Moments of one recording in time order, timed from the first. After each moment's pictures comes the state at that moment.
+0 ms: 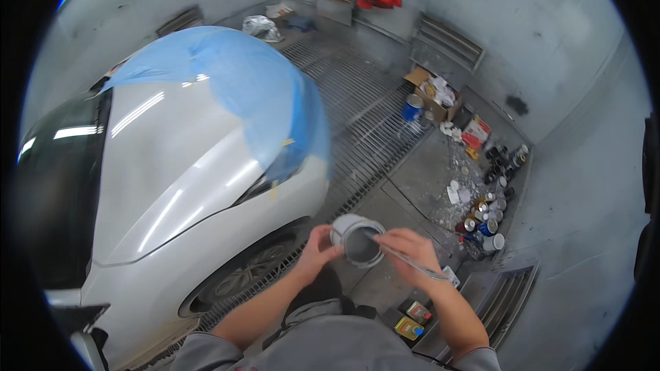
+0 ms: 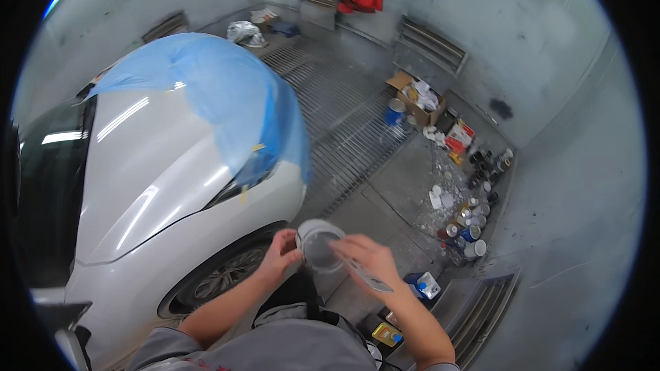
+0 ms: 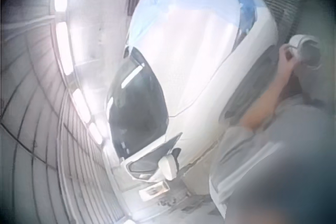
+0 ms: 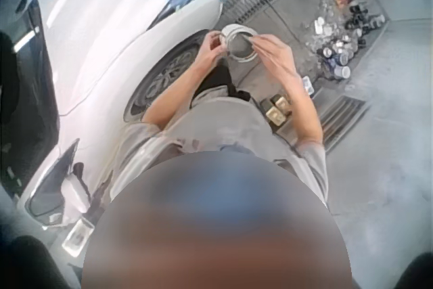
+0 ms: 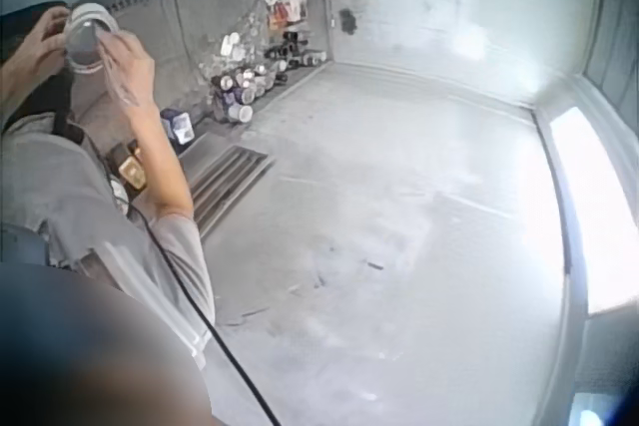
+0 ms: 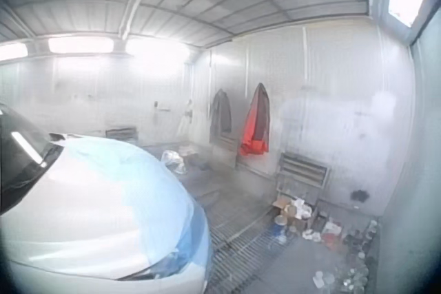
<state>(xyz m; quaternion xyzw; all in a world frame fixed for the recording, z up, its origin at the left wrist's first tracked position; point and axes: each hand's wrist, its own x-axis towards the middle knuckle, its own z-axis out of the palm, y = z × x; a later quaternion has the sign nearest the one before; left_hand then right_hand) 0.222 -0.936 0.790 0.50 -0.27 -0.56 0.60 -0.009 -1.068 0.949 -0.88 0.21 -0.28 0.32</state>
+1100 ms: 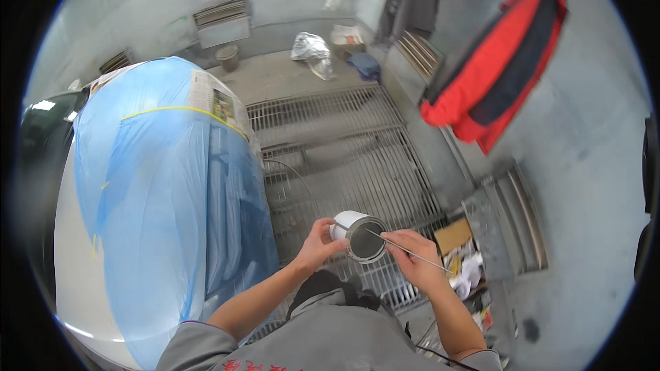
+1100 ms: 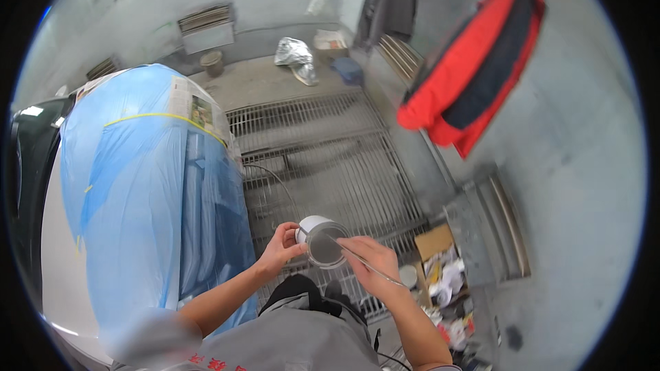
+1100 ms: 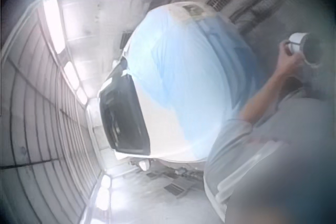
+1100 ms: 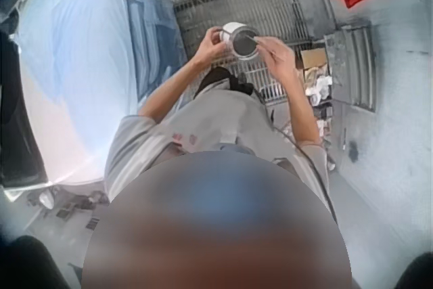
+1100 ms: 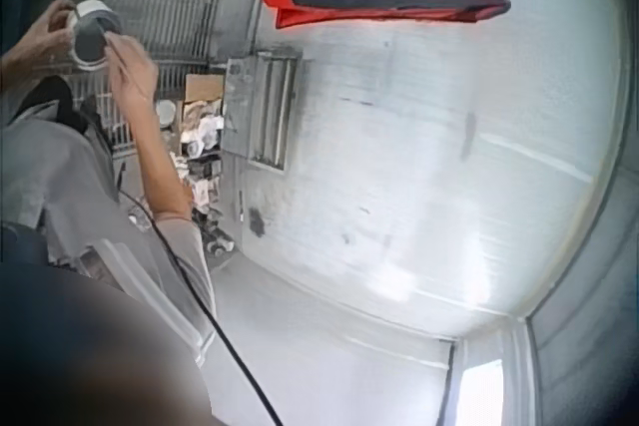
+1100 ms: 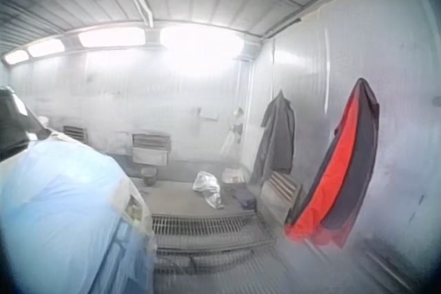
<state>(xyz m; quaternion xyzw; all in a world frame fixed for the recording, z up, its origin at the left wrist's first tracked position) 0.685 -1.991 0.826 0.56 -0.14 -0.44 0.69 0.522 -2.192 0.959 -0.89 0.04 -0.21 0.41</state>
